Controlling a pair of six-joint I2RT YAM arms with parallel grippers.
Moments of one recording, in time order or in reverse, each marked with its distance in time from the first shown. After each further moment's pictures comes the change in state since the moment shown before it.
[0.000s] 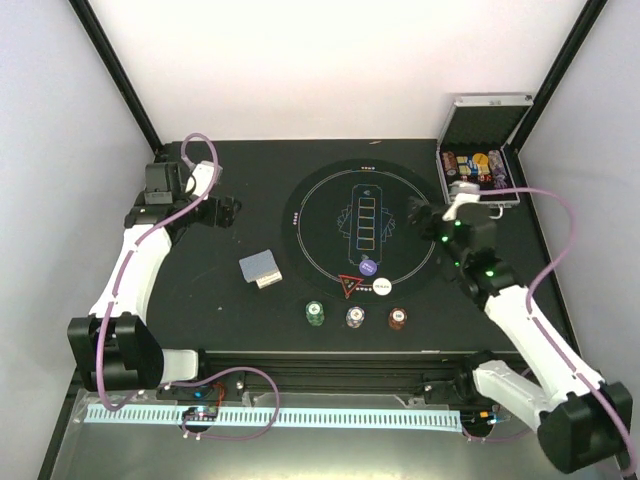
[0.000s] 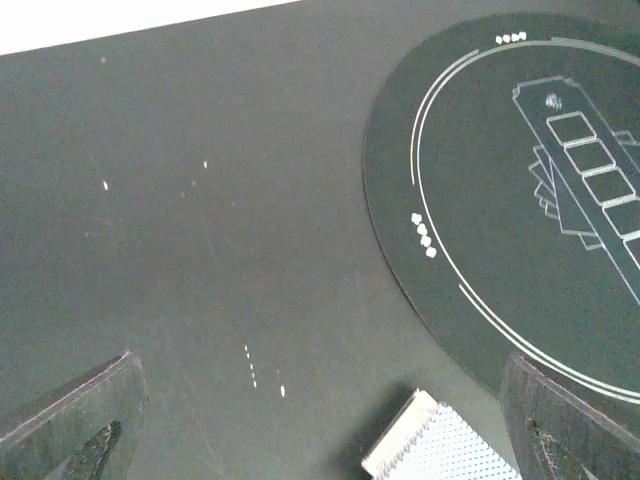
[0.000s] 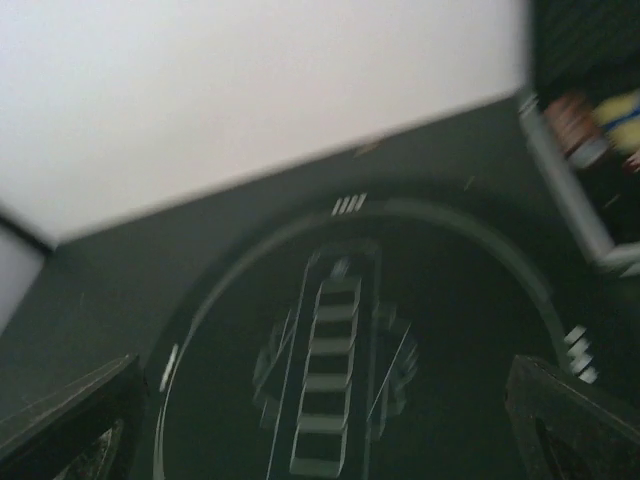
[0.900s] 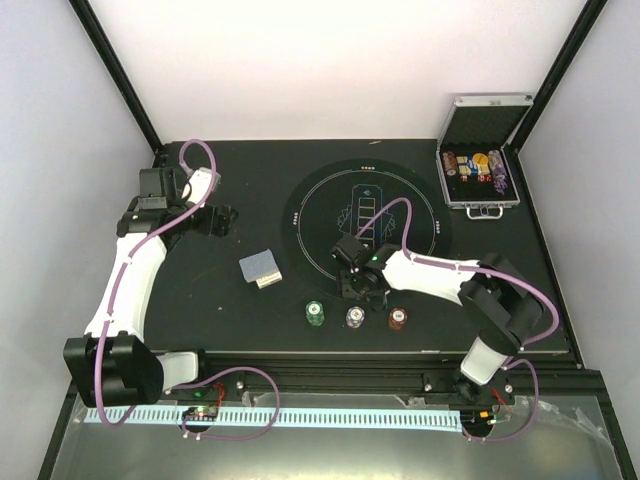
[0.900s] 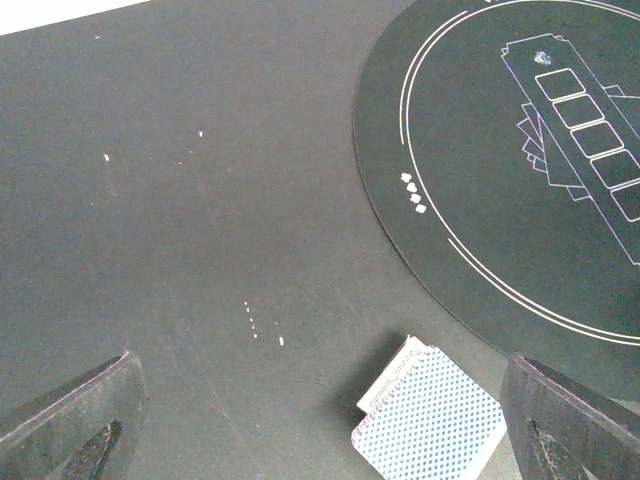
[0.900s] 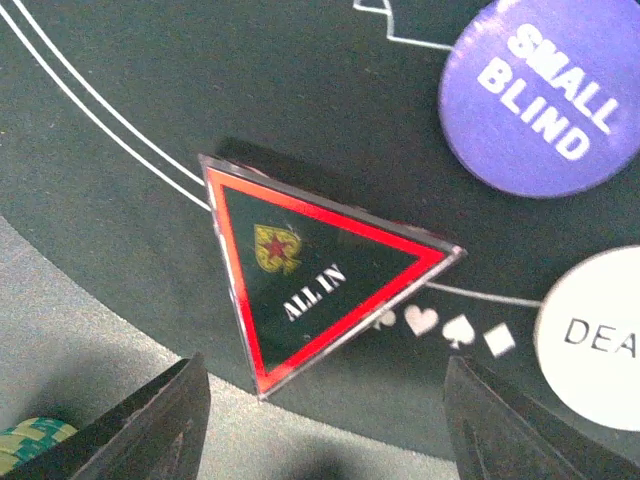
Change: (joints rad) left arm 0.012 -0.081 0.002 -0.150 -0.005 0.072; right arm 0.608 0.734 0.239 -0.489 0.002 0.261
